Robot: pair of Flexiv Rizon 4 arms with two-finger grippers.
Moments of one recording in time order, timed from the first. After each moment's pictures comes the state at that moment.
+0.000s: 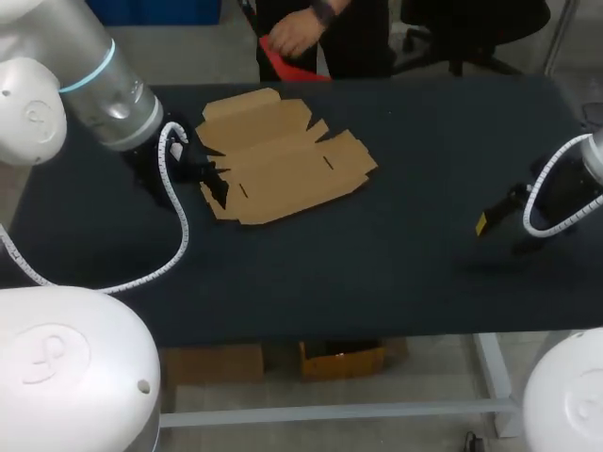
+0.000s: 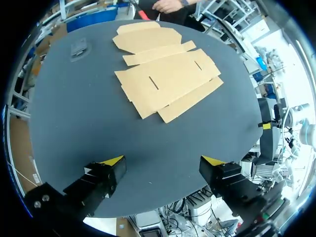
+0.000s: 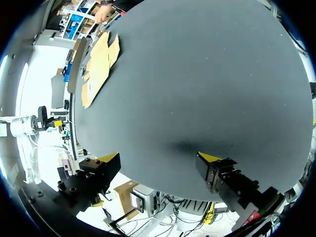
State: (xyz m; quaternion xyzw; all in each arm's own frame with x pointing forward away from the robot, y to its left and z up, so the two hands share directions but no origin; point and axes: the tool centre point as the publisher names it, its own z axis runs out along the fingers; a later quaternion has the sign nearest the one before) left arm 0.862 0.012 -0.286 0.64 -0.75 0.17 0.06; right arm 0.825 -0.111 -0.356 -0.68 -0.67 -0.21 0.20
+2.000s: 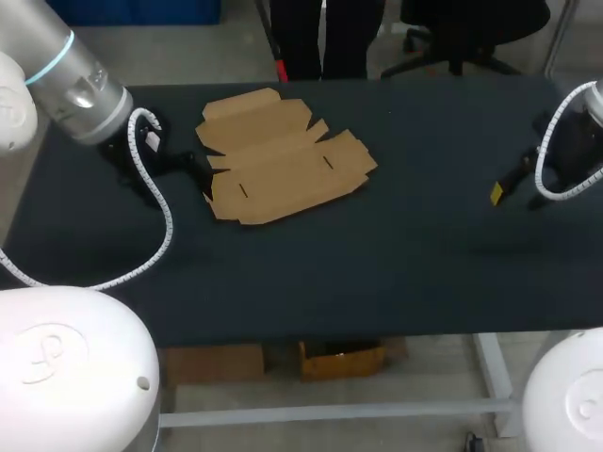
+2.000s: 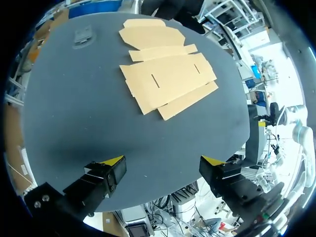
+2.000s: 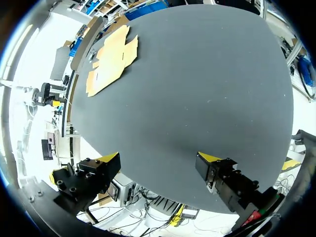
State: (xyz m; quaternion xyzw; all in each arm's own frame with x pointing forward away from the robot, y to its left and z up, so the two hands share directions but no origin) left arm 0.860 0.028 -0.273 0.66 -0.71 0.19 0.13; right arm 0.871 -0.139 -0.308 -0.59 -0.77 -0.19 0.15
